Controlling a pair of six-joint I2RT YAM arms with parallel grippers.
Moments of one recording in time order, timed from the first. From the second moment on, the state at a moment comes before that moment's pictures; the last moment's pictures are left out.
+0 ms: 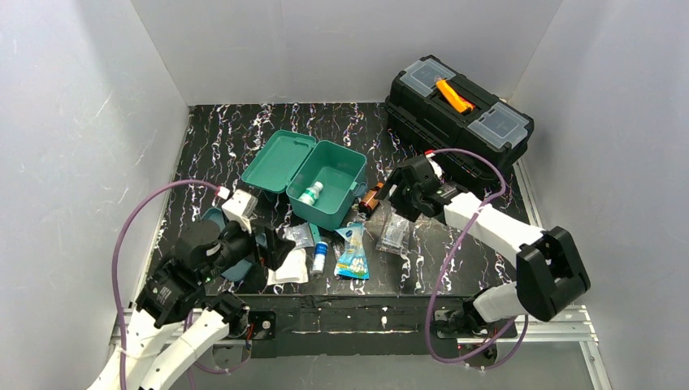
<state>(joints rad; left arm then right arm) -0.60 0.45 0.84 -0.80 0.09 -0.25 0.61 1.38 0.92 -0.39 0.10 1.07</state>
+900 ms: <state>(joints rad) -0.60 0.36 0.74 -0.77 0.27 -0.35 0.57 1.71 1.00 -0.24 0.03 1.15</state>
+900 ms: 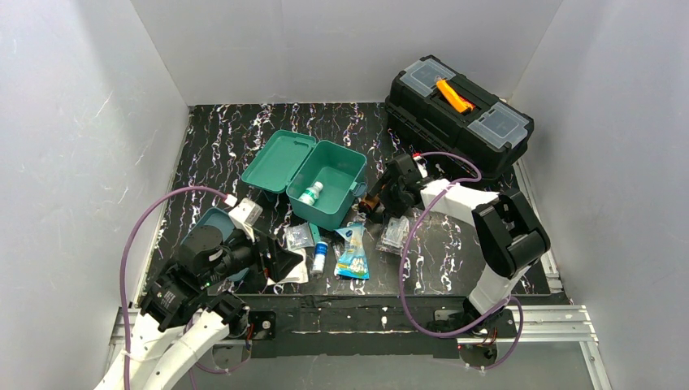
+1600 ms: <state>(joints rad) -0.60 0.36 0.74 -0.77 0.27 -0.35 0.57 1.76 1.00 -0.15 0.00 1.17</state>
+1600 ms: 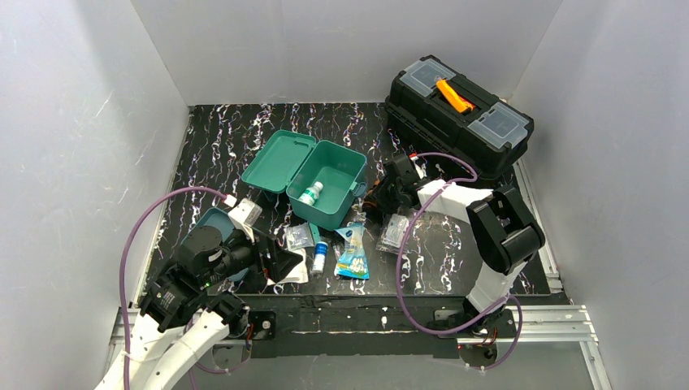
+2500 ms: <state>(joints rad) -0.60 0.29 0.74 -0.78 0.25 -0.35 0.76 1.43 1.26 -0.46 0.16 1.01</state>
